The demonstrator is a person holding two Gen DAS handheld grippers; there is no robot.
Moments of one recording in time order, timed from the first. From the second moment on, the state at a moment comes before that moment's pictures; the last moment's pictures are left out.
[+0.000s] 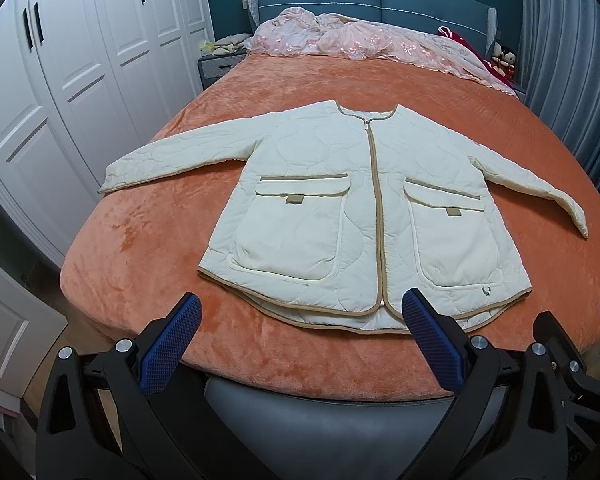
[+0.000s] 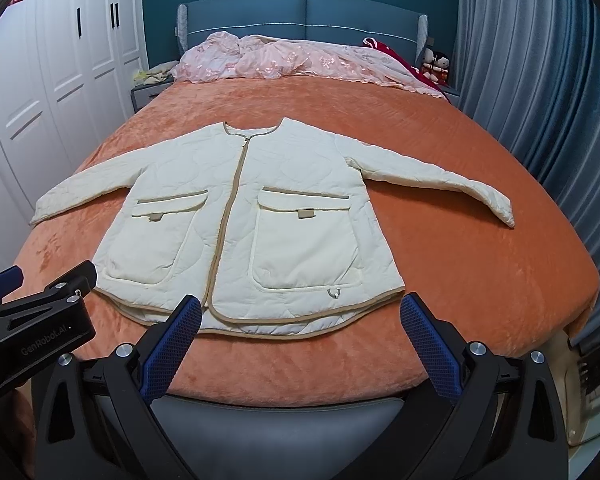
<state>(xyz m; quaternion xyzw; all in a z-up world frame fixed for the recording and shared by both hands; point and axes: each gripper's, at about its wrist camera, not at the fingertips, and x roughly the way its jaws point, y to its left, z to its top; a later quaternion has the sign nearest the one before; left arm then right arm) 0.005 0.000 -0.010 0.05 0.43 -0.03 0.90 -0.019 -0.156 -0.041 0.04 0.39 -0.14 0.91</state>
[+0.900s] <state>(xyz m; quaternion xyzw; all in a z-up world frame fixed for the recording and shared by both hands) 0.003 0.003 -0.016 0.05 0.43 -0.03 0.90 -0.017 -0.151 -0.045 0.04 0.39 -0.14 0.91</state>
